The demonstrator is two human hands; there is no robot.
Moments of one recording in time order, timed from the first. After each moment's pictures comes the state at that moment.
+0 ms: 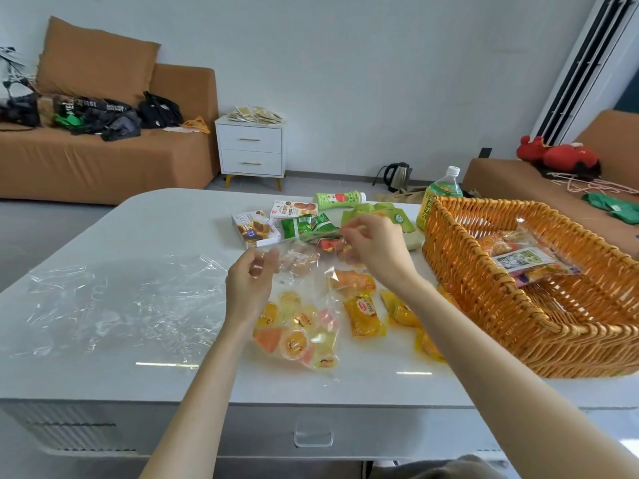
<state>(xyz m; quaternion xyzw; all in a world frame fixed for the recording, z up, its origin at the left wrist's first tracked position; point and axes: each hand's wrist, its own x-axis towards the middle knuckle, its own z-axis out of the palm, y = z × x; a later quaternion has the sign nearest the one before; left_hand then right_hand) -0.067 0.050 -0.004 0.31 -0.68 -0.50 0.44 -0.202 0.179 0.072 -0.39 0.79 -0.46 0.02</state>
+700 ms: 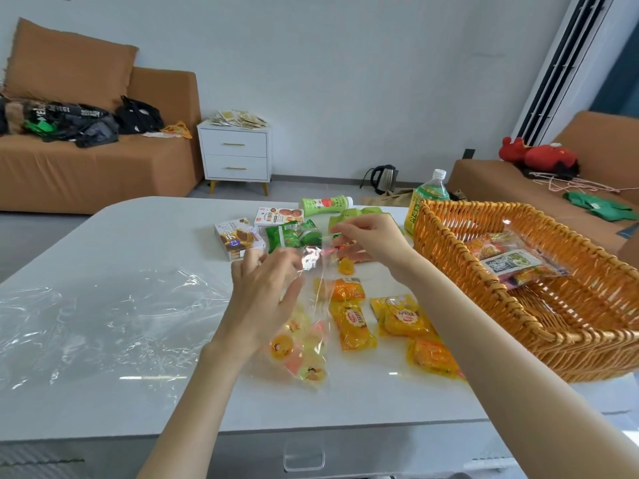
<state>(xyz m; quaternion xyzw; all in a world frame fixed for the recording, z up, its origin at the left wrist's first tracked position) -0.082 0.059 0.007 0.15 -0.91 -0.08 0.38 -0.249 0.174 0.080 -0.35 0.75 -0.54 0.18</state>
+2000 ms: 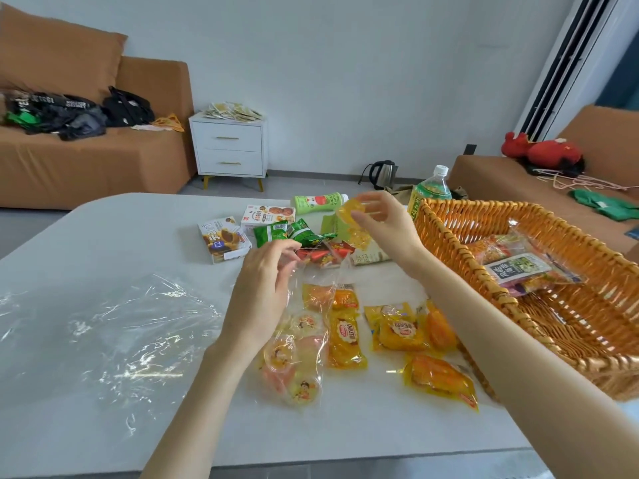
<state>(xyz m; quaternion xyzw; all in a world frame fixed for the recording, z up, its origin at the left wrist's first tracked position) -0.128 0.062 0.009 0.17 -0.87 -0.24 0.40 -0.318 0.170 0.061 -0.40 0.75 -0.53 0.04</state>
